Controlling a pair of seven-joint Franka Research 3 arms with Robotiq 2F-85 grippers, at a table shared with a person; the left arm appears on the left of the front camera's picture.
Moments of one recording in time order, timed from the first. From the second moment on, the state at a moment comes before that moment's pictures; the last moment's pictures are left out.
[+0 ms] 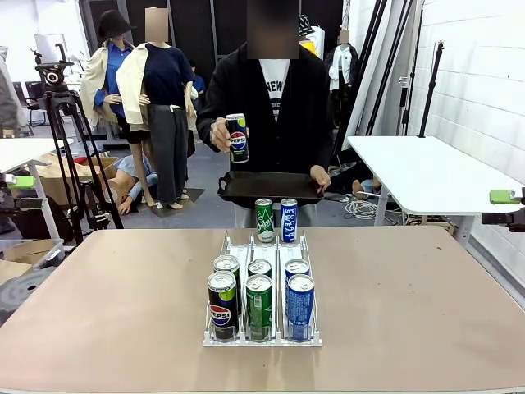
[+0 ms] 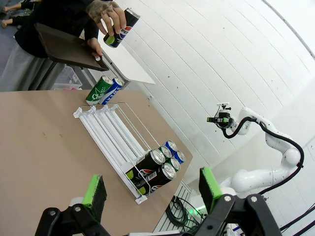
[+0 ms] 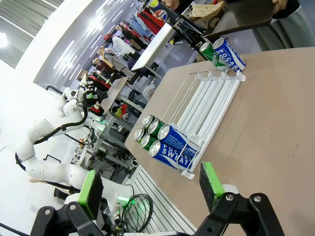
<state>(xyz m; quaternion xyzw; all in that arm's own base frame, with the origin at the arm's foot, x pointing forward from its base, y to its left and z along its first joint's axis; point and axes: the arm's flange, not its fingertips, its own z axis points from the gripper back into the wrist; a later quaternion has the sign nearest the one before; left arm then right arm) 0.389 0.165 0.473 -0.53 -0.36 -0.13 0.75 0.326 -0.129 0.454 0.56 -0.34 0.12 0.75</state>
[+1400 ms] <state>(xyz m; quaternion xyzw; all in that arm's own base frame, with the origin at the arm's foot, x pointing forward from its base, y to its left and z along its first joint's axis) 0.389 0.165 0.473 -0.53 -0.36 -0.13 0.75 0.326 -0.129 0.454 0.56 -0.34 0.12 0.75</state>
